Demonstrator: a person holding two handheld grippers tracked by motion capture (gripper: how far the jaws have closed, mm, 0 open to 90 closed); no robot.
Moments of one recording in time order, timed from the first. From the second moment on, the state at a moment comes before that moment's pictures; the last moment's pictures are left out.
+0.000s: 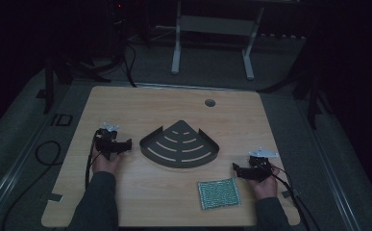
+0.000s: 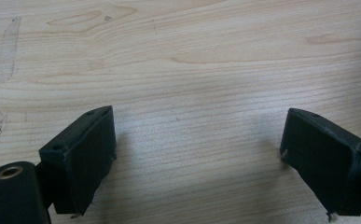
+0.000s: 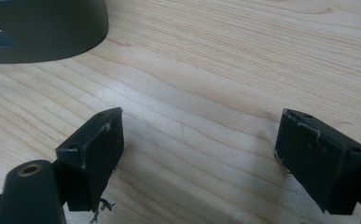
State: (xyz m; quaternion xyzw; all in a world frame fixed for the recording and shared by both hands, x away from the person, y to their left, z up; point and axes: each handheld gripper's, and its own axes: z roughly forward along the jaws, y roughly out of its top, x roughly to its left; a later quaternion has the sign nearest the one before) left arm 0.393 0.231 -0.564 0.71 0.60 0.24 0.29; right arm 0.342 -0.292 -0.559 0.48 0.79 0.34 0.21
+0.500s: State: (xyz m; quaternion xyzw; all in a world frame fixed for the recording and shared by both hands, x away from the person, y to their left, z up) left arm 0.393 0.231 -0.564 0.71 0.60 0.24 0.29; right arm 0.329 -0.298 -0.538 0.47 0.77 0.38 0.21
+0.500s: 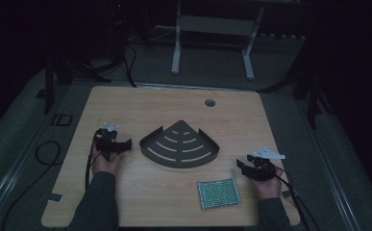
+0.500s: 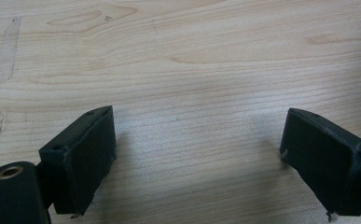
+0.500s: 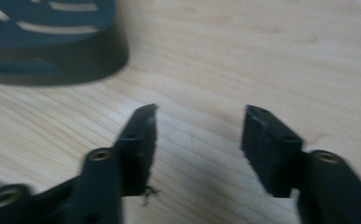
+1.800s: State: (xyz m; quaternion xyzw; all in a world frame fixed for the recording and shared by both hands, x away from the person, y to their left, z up) left arm 0.393 0.231 -0.564 0.71 0.60 0.24 0.29; right arm 0.271 -0.241 -0.508 0.27 0.88 0.36 0.15
